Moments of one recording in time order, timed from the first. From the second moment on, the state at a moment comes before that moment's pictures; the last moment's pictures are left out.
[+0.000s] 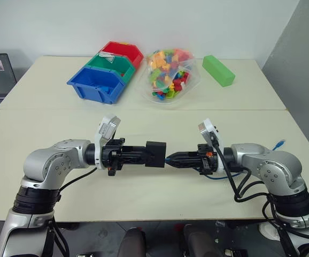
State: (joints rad) left arm -0.46 0.73 0.01 -0.11 -0.84 0.93 -1.29; right arm -0.50 -0.52 0.13 -0.35 0.82 1.02 0.90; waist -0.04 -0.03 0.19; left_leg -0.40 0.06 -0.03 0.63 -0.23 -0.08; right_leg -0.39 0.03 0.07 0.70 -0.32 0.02
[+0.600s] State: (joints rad) left arm -0.40 0.79 0.08 -0.07 -0.81 0.87 -1.23; right arm -0.52 -0.52 0.06 -0.05 0.55 0.73 0.70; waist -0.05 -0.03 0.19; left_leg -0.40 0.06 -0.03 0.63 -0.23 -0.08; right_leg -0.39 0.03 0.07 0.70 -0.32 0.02
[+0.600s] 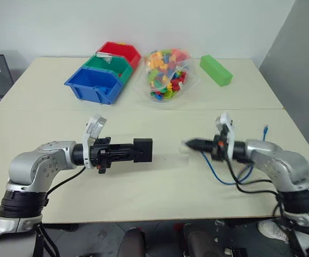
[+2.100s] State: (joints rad) left arm -0.41 0.45 0.23 0.45 -0.24 -0.03 -0.45; right arm -0.61 -0.50 0.20 -0.27 0.41 0.66 0.81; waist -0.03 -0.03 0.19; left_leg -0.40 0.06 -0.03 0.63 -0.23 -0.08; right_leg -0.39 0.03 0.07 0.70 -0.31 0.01
